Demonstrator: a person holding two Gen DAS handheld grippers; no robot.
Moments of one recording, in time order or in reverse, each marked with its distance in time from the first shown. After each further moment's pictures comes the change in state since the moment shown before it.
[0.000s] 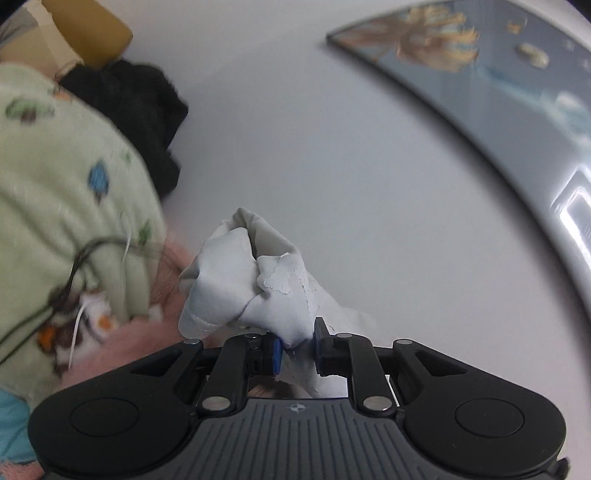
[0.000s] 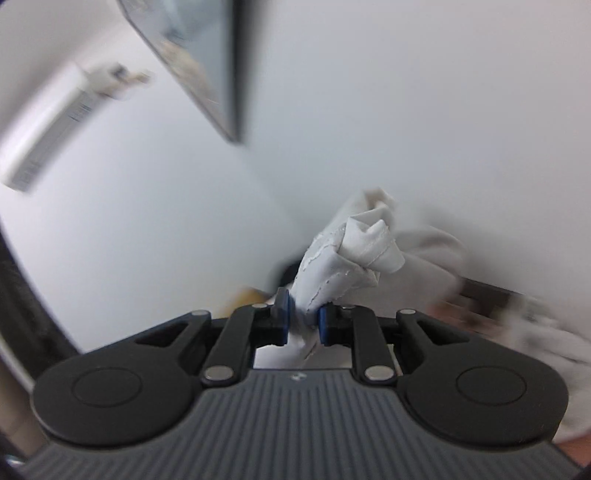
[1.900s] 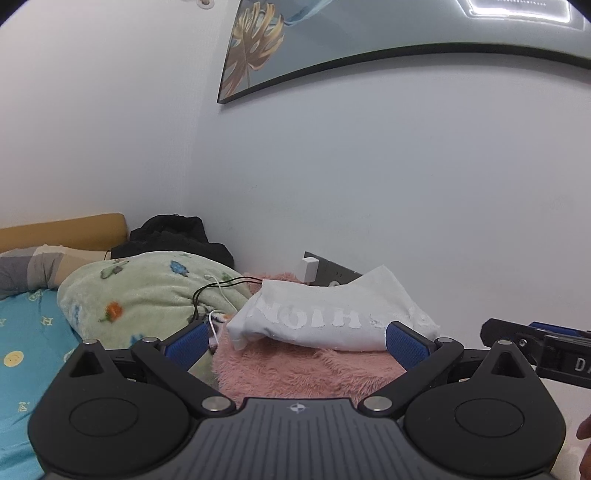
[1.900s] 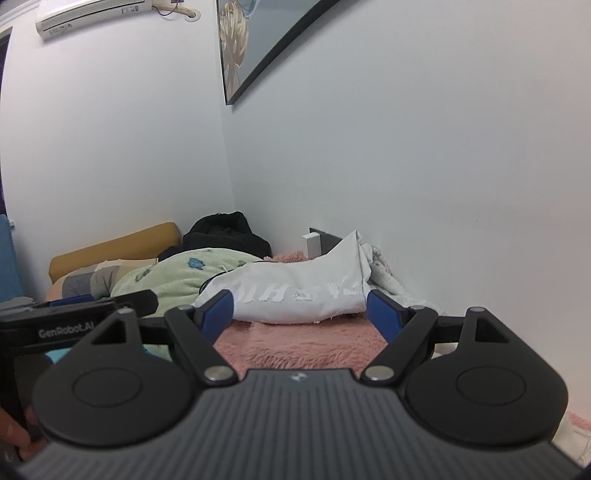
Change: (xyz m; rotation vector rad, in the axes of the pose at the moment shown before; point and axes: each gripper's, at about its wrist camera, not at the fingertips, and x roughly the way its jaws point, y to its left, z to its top) left arm -0.193 -0.107 -0.200 0.767 -0.187 0.358; right arm -0.212 0.015 -0.145 -0.453 -0.107 -0.204
